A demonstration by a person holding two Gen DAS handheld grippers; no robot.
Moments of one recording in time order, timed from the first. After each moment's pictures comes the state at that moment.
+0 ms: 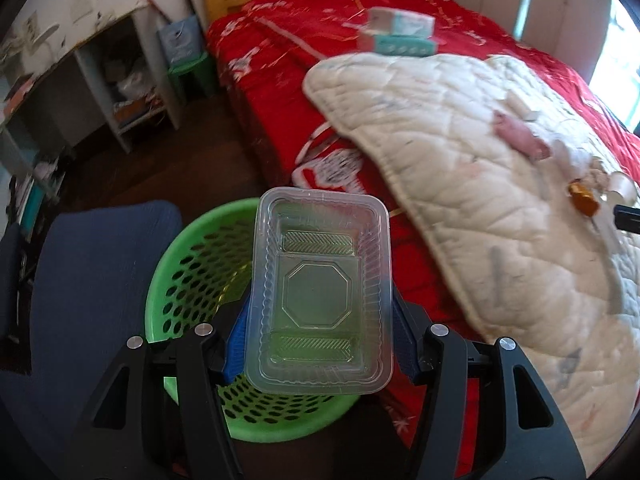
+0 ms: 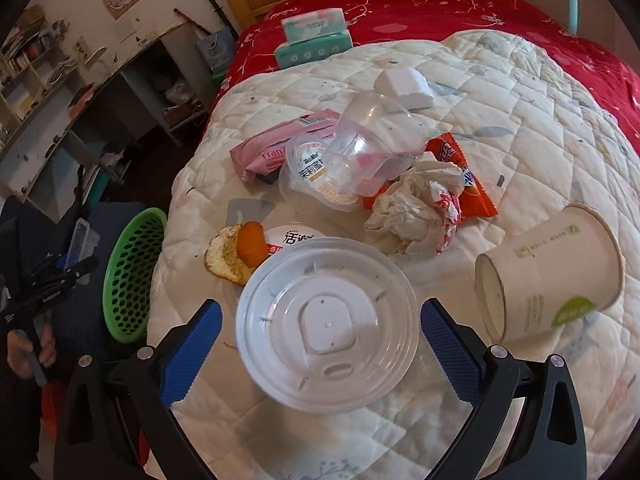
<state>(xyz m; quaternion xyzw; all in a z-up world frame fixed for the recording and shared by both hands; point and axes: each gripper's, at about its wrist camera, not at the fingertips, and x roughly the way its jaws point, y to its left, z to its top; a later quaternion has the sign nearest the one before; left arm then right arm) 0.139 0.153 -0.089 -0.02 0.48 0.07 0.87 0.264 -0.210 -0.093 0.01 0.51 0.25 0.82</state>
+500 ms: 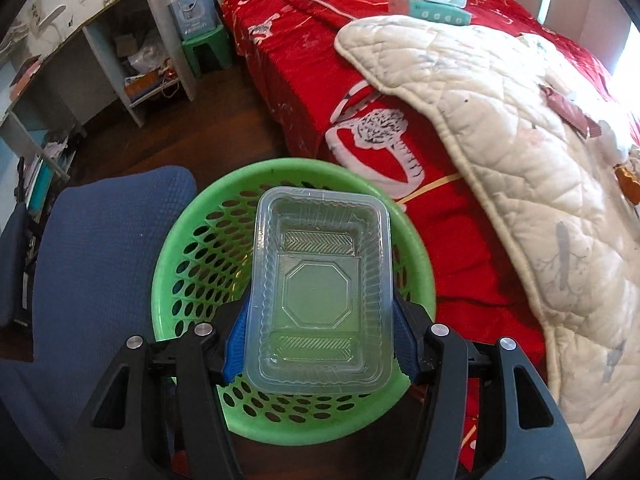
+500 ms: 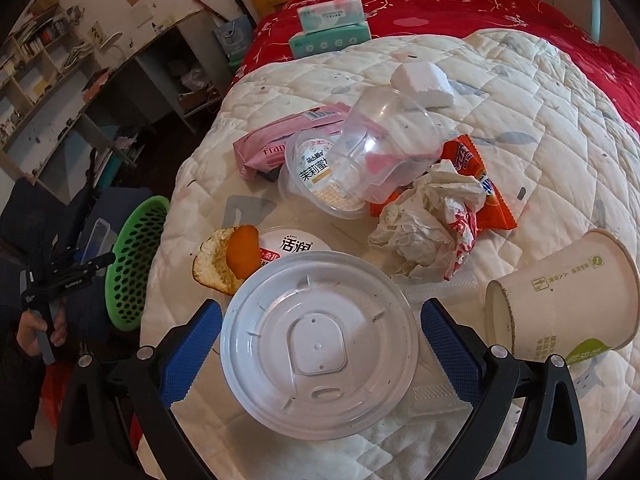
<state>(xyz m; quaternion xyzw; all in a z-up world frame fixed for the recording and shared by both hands) 0.144 0.176 -0.125 -0.02 0.52 0.10 0.85 0.275 -0.205 -0.098 -0.01 0.51 0.29 0.81</state>
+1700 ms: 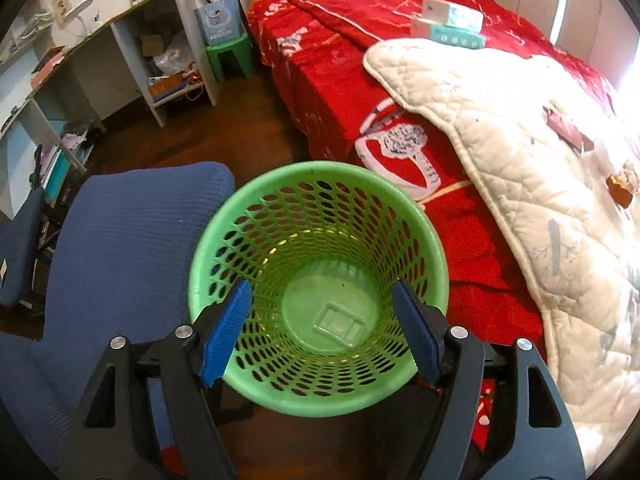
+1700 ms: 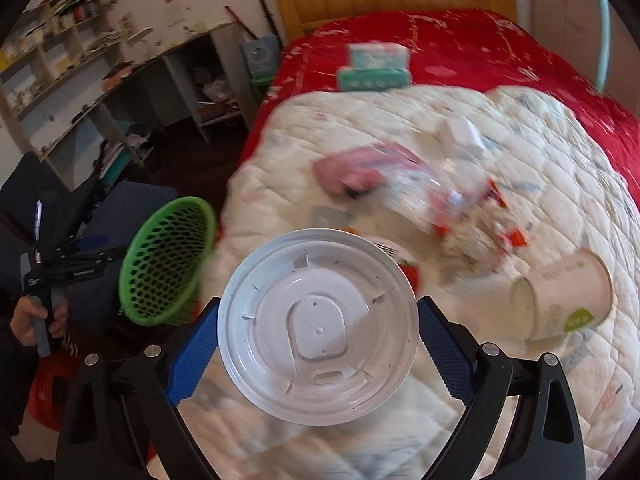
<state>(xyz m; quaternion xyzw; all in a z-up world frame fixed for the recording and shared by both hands) 0.098 0.195 -0.088 -0.04 0.49 0.13 0.86 0.200 -0.148 -0.047 -0.05 0.45 0.31 0.84</state>
